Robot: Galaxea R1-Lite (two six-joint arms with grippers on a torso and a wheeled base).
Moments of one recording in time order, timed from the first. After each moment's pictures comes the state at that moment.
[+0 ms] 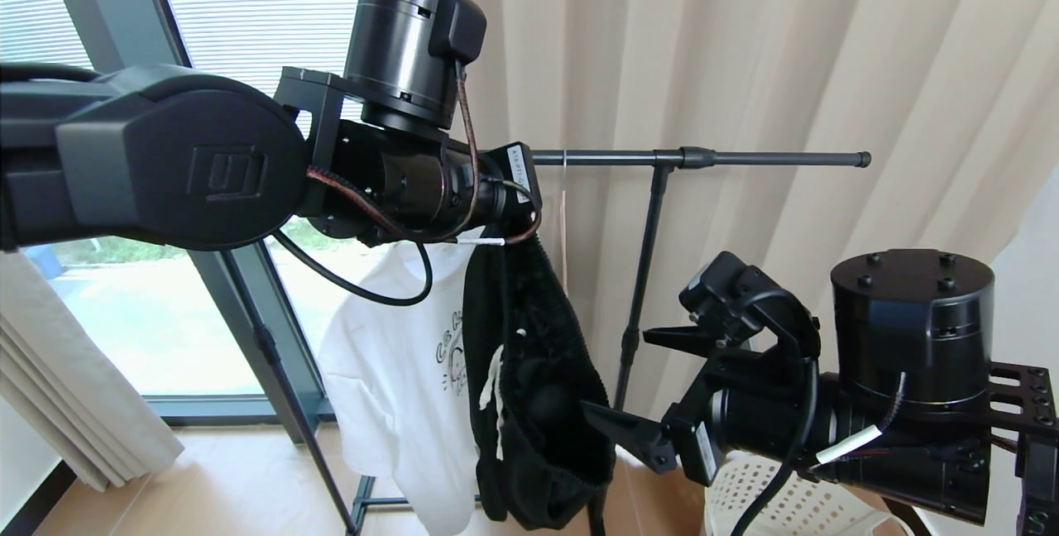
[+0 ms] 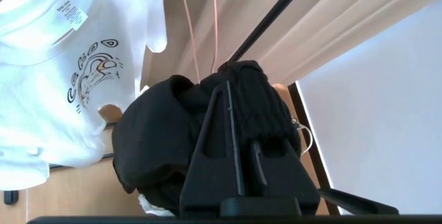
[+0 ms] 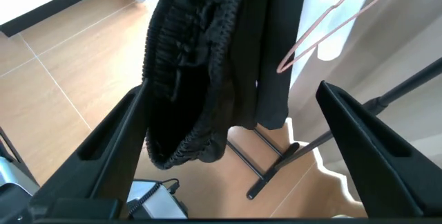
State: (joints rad) left arm -0.70 1.85 -1.61 0.22 0.26 -0.51; right arm 0.78 1.60 -0.68 -0.49 0.01 -0.02
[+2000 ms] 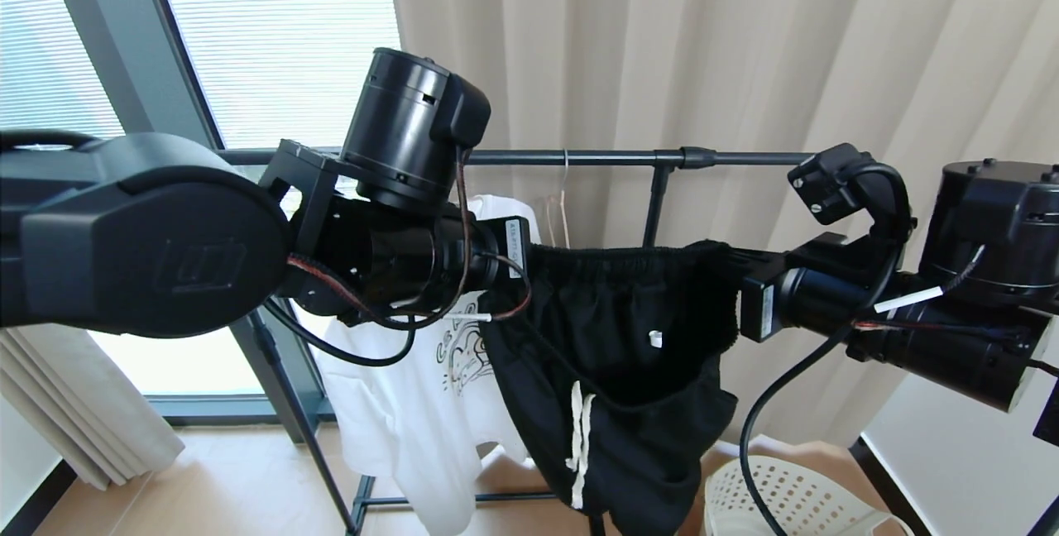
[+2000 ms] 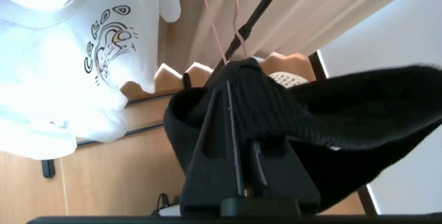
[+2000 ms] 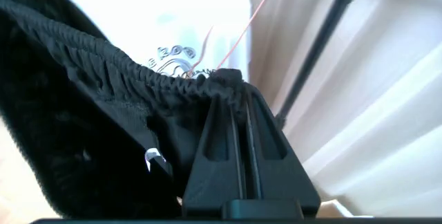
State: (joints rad) left arm -0.74 1.78 -1.39 0.18 0.27 -0.45; right arm 0.50 1.55 -0.74 -0.58 -0.02 -0.02
